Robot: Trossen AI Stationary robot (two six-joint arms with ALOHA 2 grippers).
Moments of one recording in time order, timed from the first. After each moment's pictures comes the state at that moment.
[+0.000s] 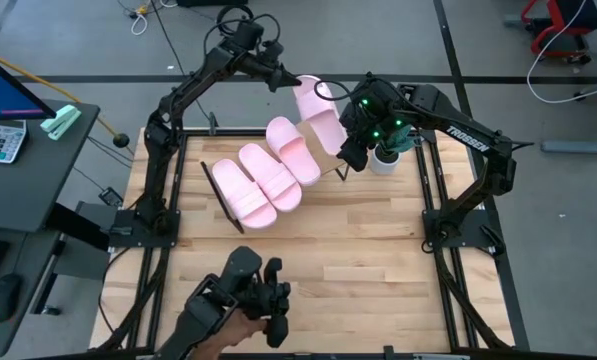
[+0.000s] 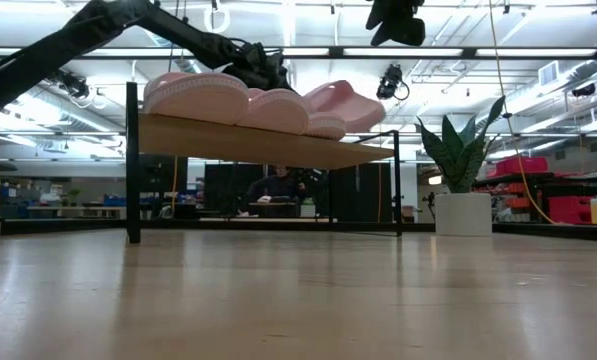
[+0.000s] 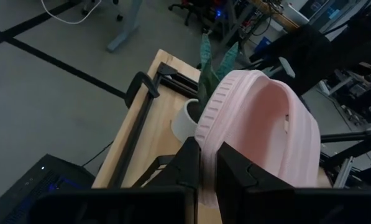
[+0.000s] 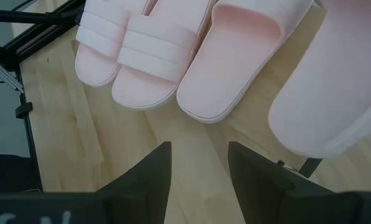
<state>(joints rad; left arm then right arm) 0.93 2.19 2.20 -0.60 0.91 -0.01 -0.42 1.59 1.89 -1.26 -0.26 0.18</state>
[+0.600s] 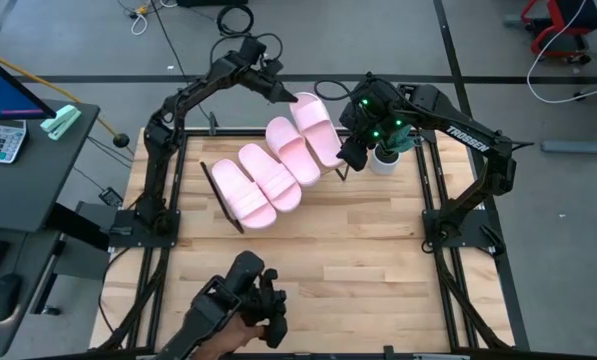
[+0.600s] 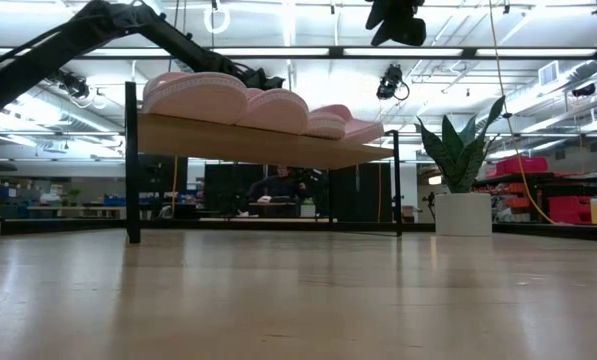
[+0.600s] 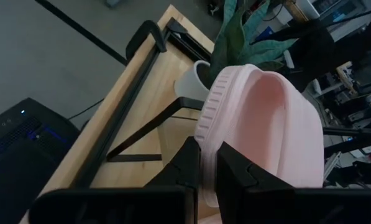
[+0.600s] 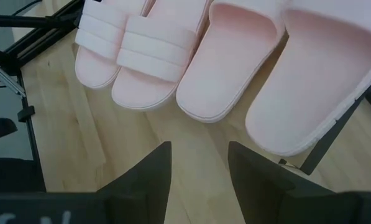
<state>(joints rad) 0.92 2.19 2.02 -0.60 0.92 -0.05 -0.42 1.59 1.89 -1.26 -0.26 0.21</state>
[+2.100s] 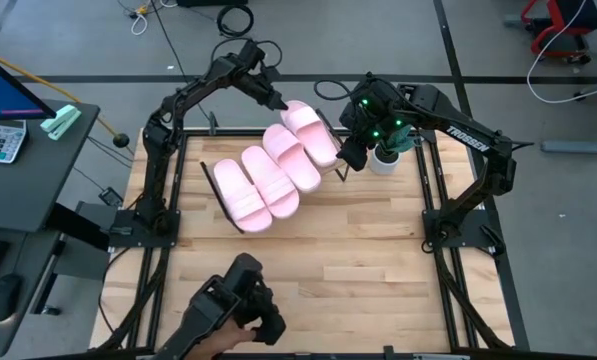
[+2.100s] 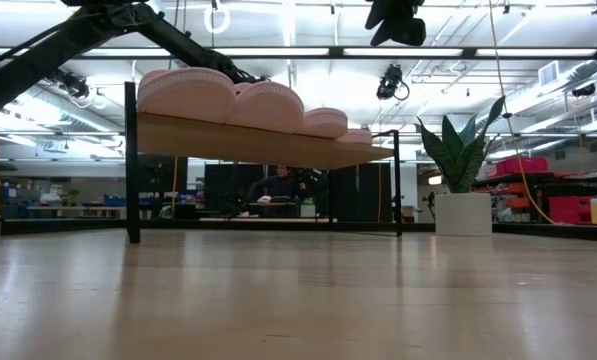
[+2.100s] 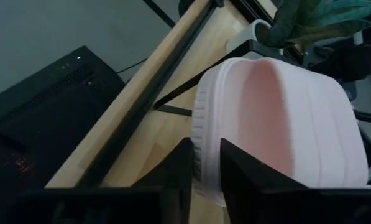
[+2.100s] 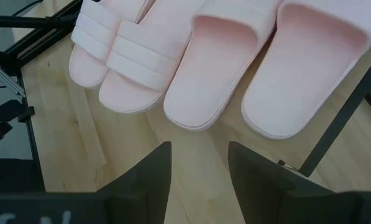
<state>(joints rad) 0.94 2.18 2.02 -0.82 0.70 0.04 -0.42 1.59 1.89 -1.26 -0.26 0.21</state>
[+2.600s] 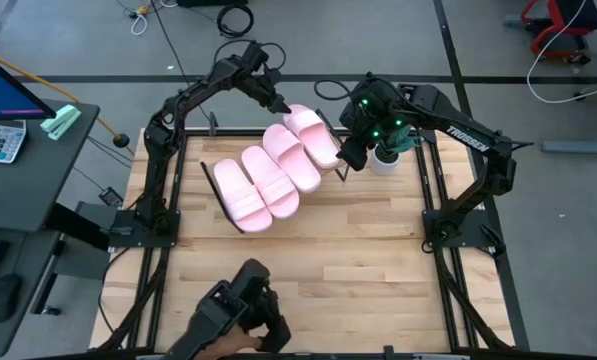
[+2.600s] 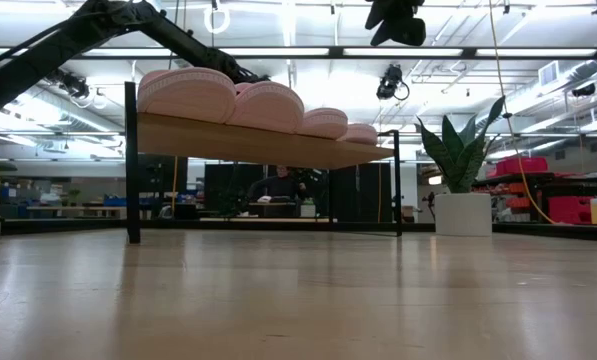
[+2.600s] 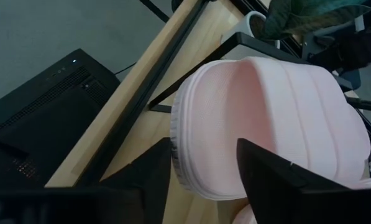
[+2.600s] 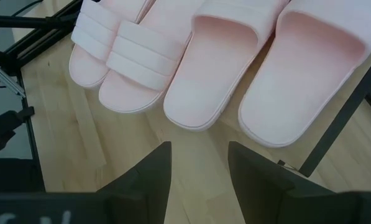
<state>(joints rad) 0.90 2.18 2.02 -0.82 0.69 0.07 -0.42 1.59 1.89 -1.26 -0.26 0.21</state>
